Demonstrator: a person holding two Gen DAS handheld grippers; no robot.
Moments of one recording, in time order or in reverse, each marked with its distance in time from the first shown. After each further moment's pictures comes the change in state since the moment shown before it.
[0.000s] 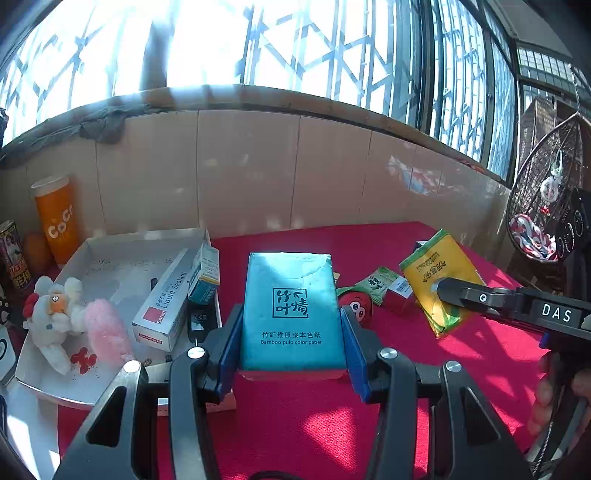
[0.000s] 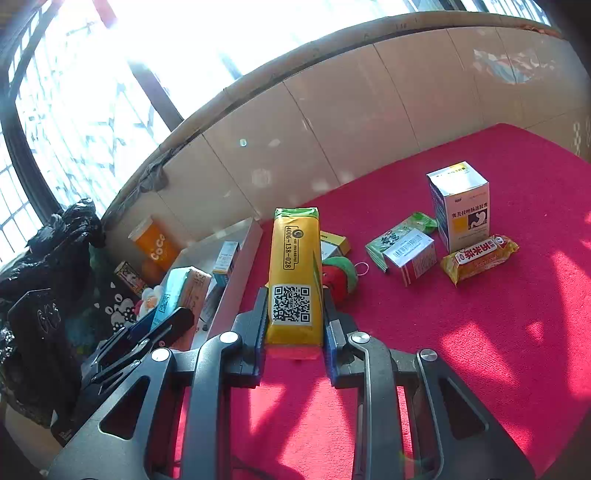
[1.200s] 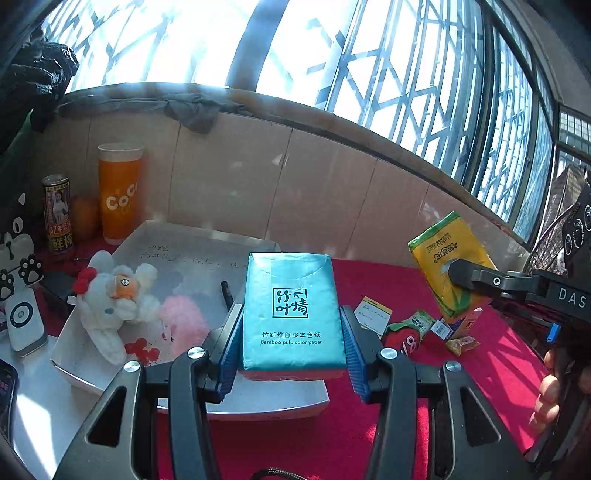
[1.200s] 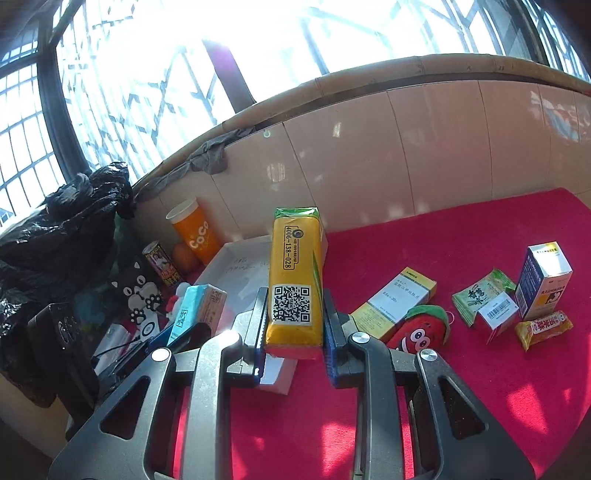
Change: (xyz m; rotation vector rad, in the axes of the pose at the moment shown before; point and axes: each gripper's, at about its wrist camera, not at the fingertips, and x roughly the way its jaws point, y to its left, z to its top) left arm -0.033 0.090 -0.002 -0.216 -0.083 0.060; right arm 0.037 0.106 0.026 -0.194 0.021 0.065
